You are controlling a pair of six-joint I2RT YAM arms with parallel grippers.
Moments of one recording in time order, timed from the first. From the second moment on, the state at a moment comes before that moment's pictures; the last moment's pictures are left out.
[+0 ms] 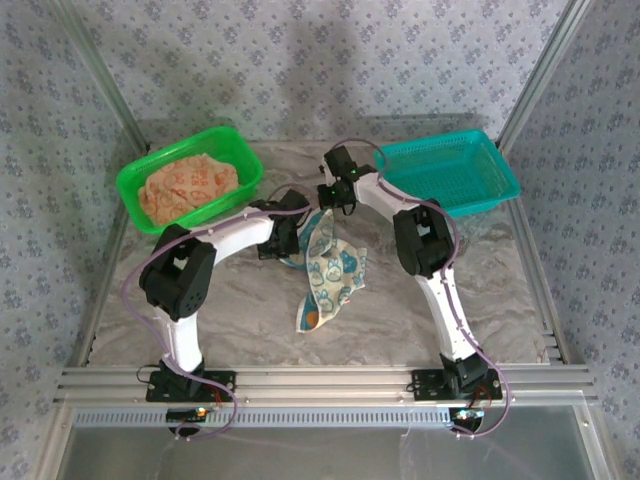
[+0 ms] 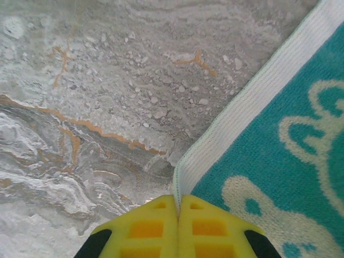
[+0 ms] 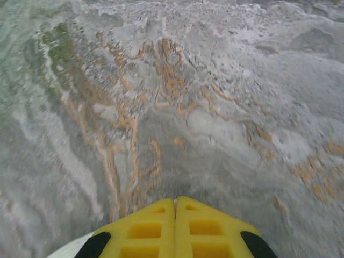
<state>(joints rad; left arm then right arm) -0.62 1.89 1.36 -0.82 -0.22 -0.70 0.48 2.38 1.96 -0.58 -0.12 0.22</state>
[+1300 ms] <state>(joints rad) -0.54 1.55 2.17 -1.03 -0.33 -0.24 0.54 1.47 1.63 -0.16 -0.02 0.24</state>
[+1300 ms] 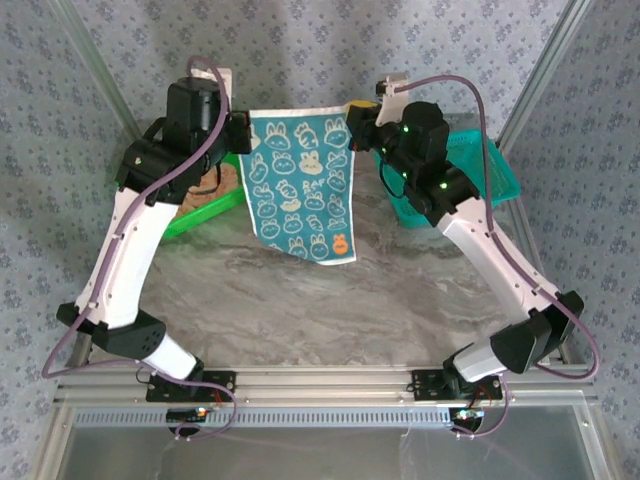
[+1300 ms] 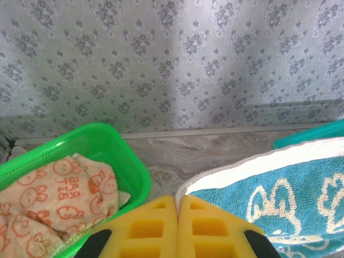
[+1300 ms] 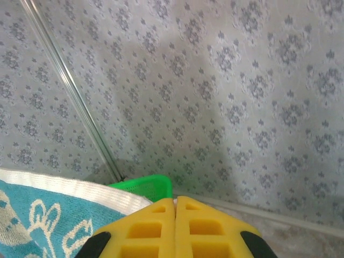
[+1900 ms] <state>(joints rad) -0.63 1.60 2.39 -1.03 -0.39 -0.22 0.47 1.49 1.74 -0.13 -0.15 0.19</state>
